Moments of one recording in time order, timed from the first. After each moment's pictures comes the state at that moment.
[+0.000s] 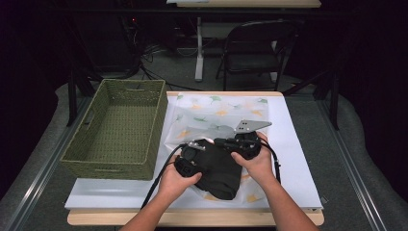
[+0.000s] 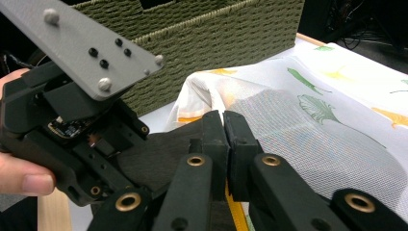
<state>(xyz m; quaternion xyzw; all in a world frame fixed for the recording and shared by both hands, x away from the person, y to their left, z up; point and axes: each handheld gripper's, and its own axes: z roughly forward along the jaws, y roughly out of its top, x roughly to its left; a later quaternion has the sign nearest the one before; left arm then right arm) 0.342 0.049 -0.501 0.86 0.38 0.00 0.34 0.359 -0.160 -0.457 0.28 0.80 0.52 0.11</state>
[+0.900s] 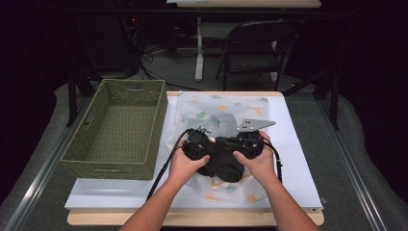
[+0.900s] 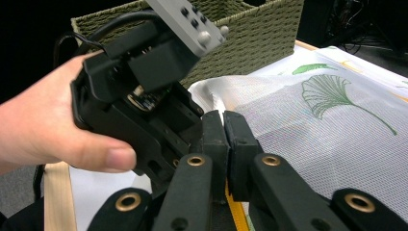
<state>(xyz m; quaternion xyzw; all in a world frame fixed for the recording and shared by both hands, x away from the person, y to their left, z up) 0.384 0.028 -0.492 0.85 0.40 0.02 0.35 0.358 -0.165 -0.452 0.28 0.79 0.53 0.10</state>
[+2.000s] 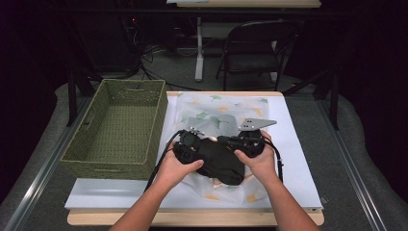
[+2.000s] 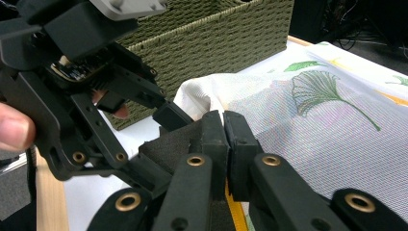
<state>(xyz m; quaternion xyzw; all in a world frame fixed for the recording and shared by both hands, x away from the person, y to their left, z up) 0.362 0.050 -0.470 0.85 0.41 0.02 0.32 0.363 -0.170 -0.456 0.29 0.79 0.53 0.10</state>
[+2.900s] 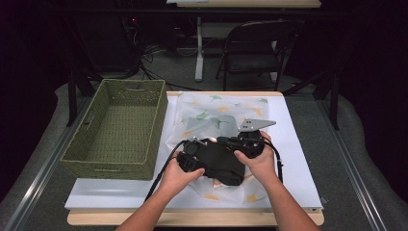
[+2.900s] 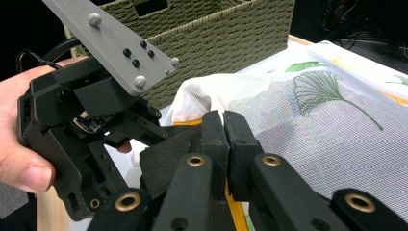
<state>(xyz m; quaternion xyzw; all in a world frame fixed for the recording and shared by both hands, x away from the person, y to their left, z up) 0.357 0.041 -0.500 0.86 0.41 -0.02 0.30 0.362 -0.169 -0.456 0.29 0.79 0.53 0.10</state>
